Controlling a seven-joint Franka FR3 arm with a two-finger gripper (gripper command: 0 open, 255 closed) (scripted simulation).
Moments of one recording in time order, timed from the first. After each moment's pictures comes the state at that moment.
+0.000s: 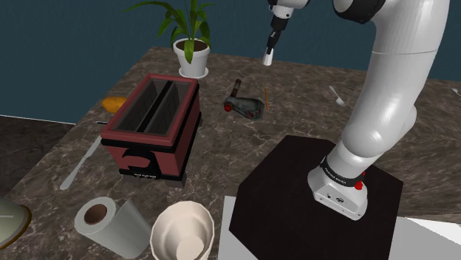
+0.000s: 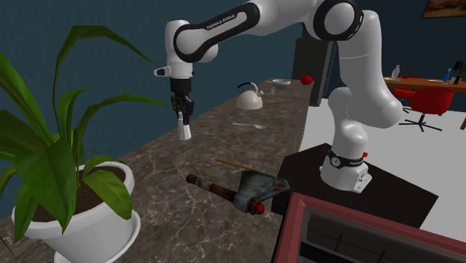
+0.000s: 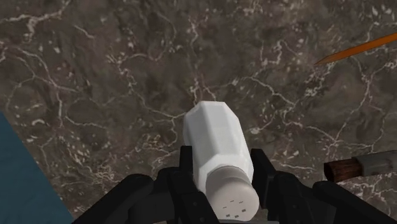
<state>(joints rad) -0.23 0.36 -0.41 -1.65 0.26 1.99 -0.97</state>
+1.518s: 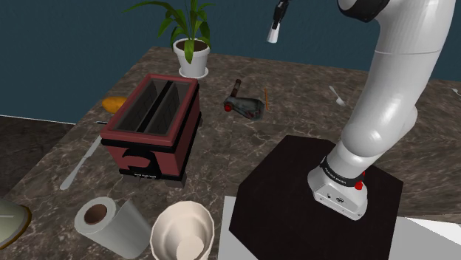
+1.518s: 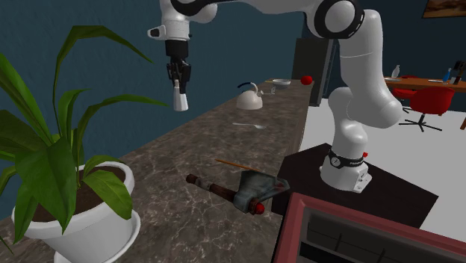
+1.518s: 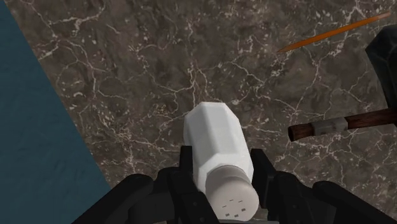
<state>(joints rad) -0.24 0.34 -0.43 -1.37 0.23 1.69 -0.93</state>
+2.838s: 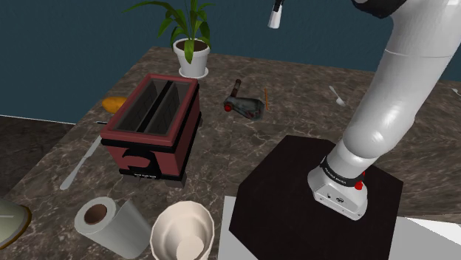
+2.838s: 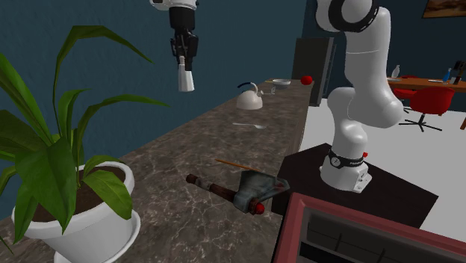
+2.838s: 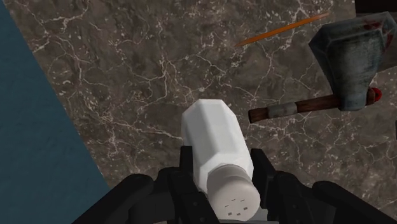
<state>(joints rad) -0.19 0.23 -0.42 -1.30 0.19 1.53 -0.83</state>
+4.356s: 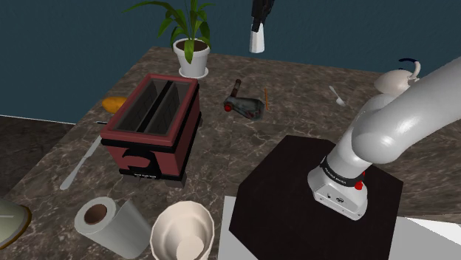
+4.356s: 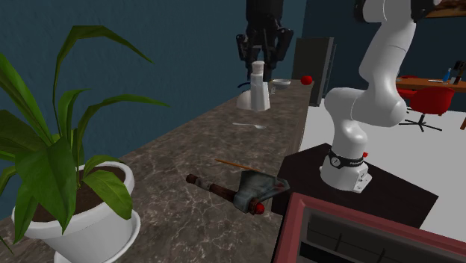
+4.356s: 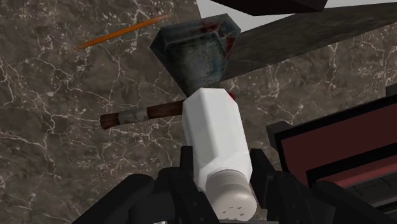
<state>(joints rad) 0.07 -0.39 -0.10 -1.99 0.03 1.68 -0.28</state>
